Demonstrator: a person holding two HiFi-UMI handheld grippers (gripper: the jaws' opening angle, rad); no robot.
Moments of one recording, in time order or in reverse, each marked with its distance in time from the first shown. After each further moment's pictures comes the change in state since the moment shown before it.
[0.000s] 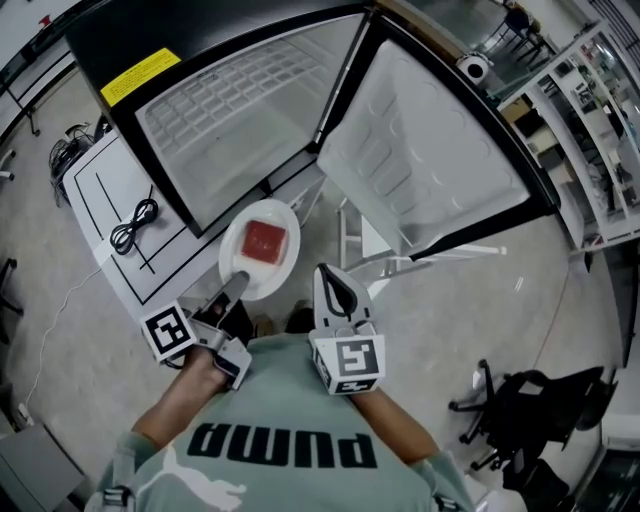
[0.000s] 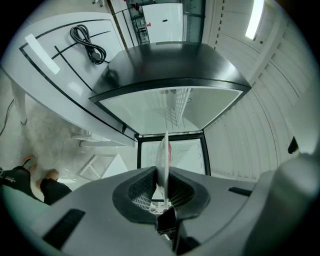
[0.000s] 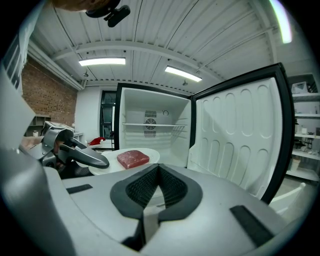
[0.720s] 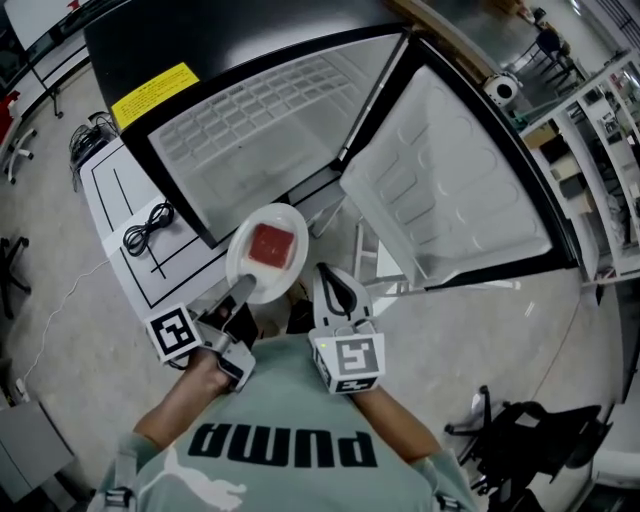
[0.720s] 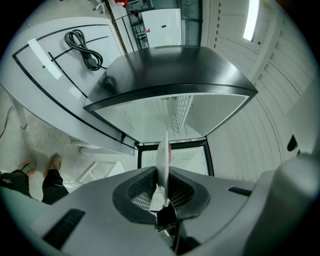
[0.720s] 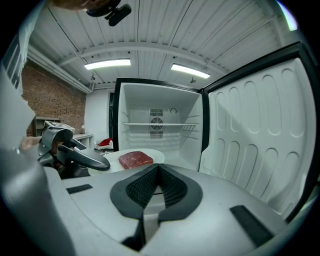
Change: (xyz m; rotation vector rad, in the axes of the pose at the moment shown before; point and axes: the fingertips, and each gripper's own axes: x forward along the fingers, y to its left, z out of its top) left arm 0.020 -0.001 0.031 0.008 -0.070 0.013; right arm 0.057 0.002 0.012 -0.004 -0.003 0.121
